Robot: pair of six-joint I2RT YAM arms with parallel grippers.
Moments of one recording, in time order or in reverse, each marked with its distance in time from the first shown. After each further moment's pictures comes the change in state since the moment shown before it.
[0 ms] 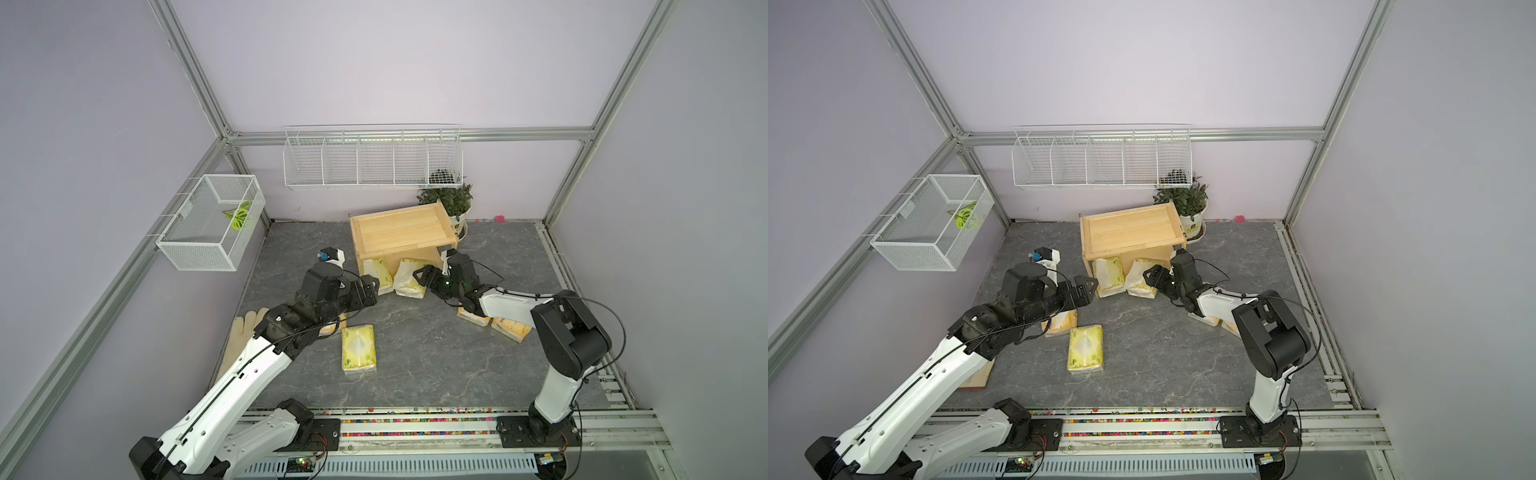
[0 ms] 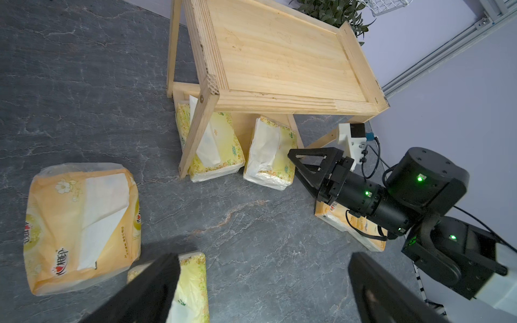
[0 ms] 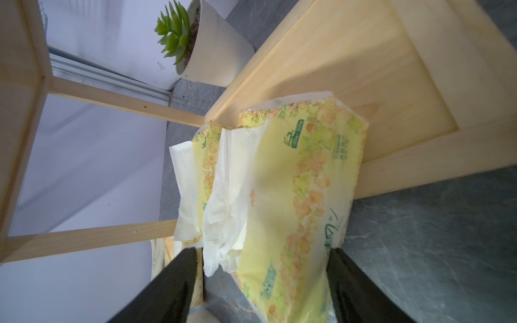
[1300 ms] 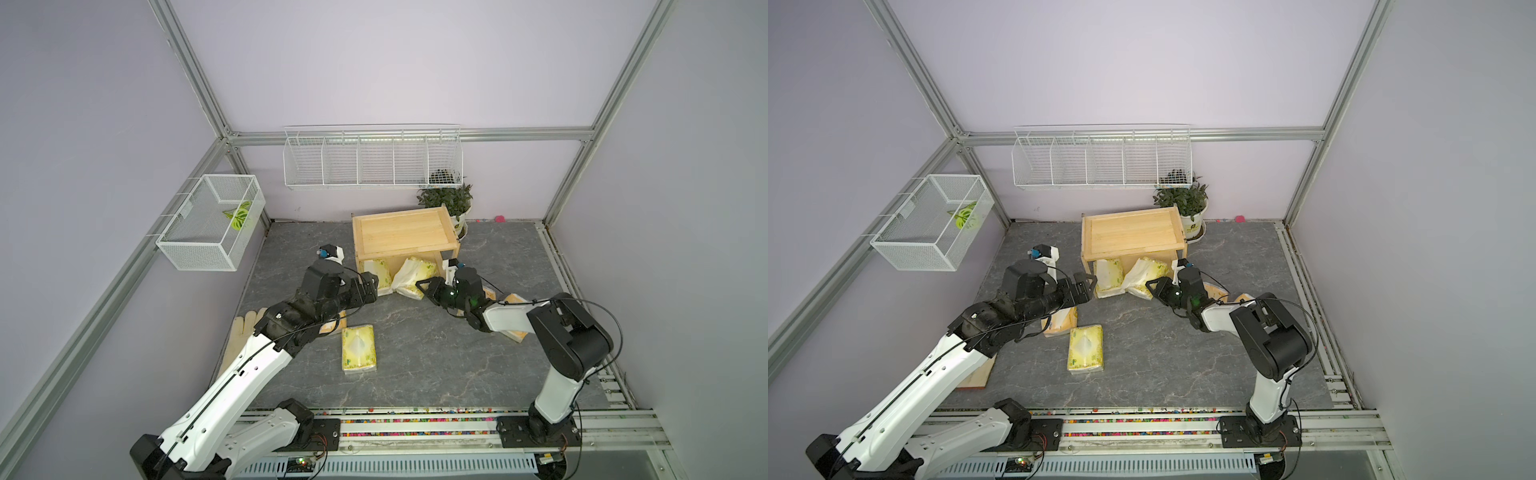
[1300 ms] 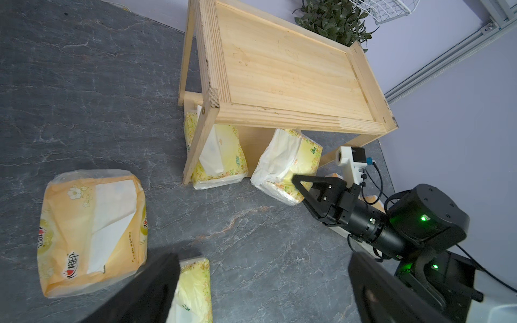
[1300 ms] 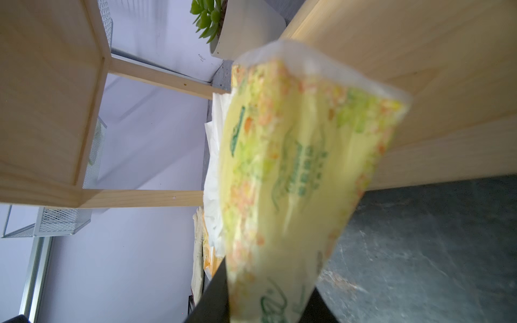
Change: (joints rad) left arm 0.000 0.017 0.033 -0.012 -0.031 0.009; right arm 0.000 -0.008 -0.202 0.351 -0.127 0.136
